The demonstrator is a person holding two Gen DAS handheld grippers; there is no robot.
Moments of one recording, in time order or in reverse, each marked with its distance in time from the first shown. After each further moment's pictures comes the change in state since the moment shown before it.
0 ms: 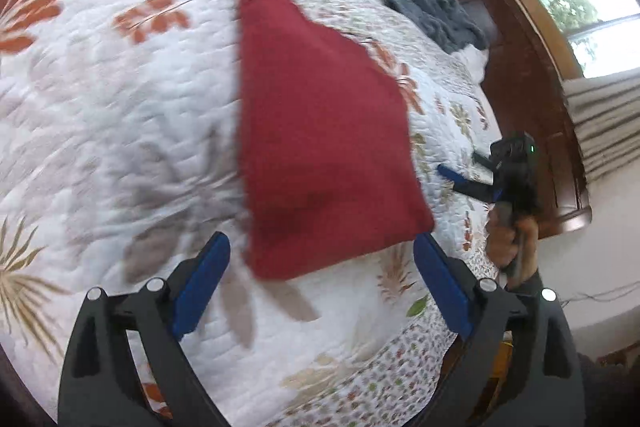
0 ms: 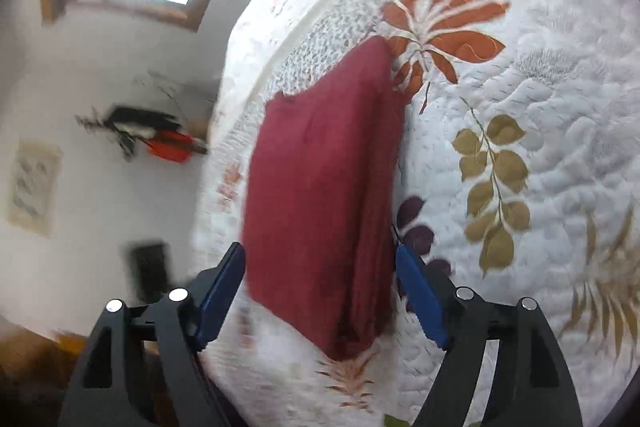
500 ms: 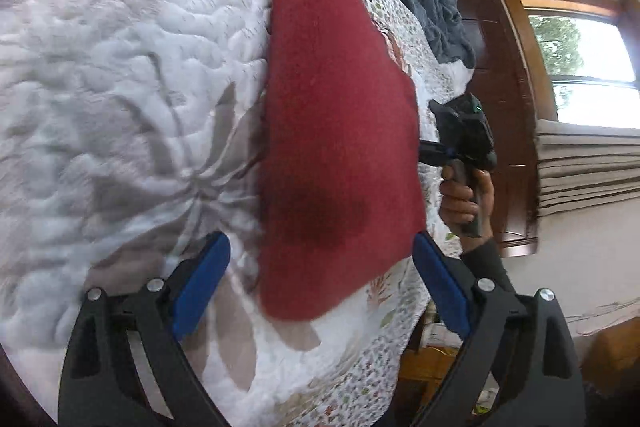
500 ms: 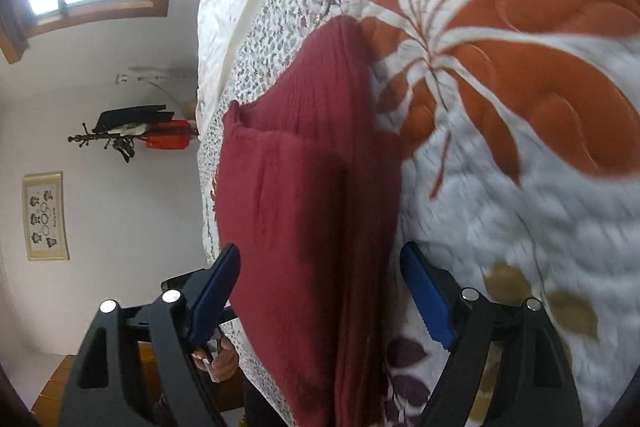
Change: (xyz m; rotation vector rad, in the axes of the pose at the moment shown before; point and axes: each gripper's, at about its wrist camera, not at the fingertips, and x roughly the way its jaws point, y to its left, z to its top) left arm 0.065 0.052 0.015 -0.168 0.087 -0.265; right arm 0.080 -0.029 0.076 0.098 0.186 -0.005
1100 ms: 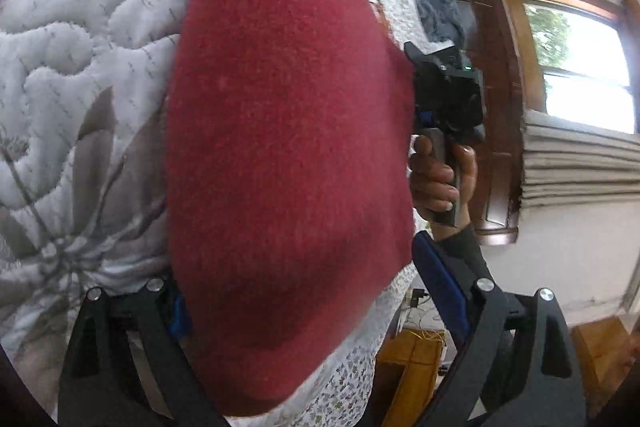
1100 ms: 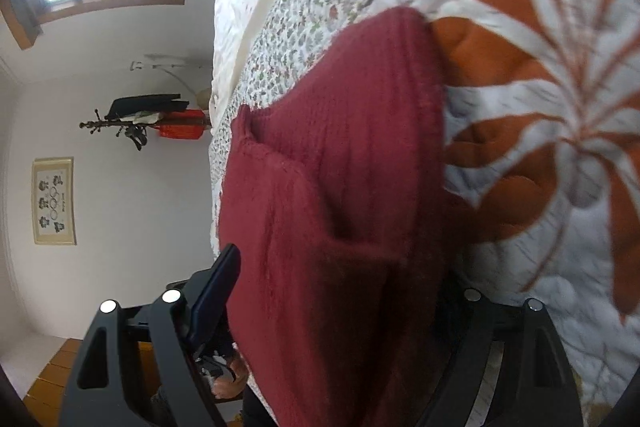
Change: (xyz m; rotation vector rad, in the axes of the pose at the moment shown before) left arm 0.057 -0.013 0.011 -0.032 0.110 -0.035; right arm 0.012 0.005 0.001 -0.062 0.019 0.048
